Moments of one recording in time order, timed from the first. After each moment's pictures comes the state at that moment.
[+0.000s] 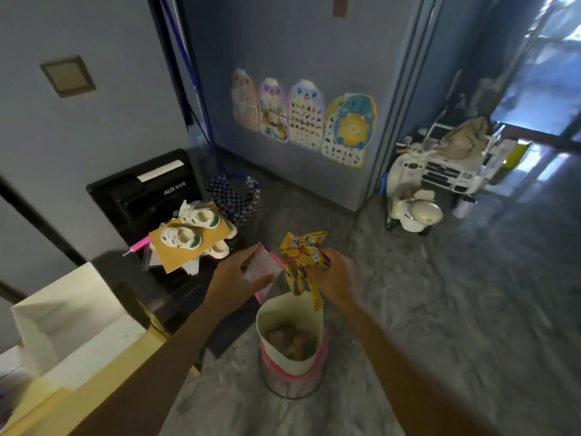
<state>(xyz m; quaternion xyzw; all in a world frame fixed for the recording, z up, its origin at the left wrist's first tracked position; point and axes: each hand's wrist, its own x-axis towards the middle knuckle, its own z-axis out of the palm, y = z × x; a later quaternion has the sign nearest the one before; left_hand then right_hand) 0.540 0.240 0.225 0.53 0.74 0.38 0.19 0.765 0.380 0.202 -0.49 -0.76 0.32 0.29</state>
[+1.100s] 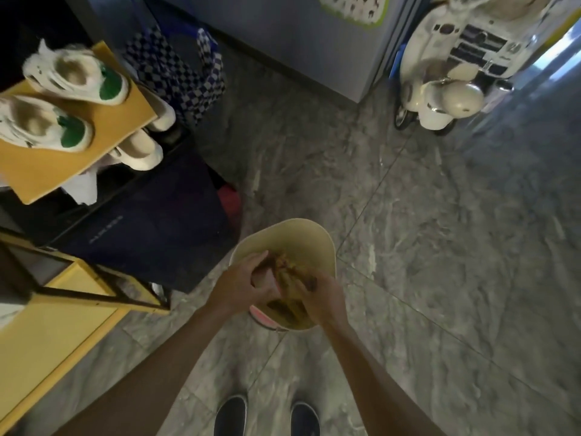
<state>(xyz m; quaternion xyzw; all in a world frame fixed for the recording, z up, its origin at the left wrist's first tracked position) 0.524 0.313 -0.149 0.52 0.75 0.16 0.37 0.733 0.370 -0.155 -0.62 -0.66 0.40 0.08</state>
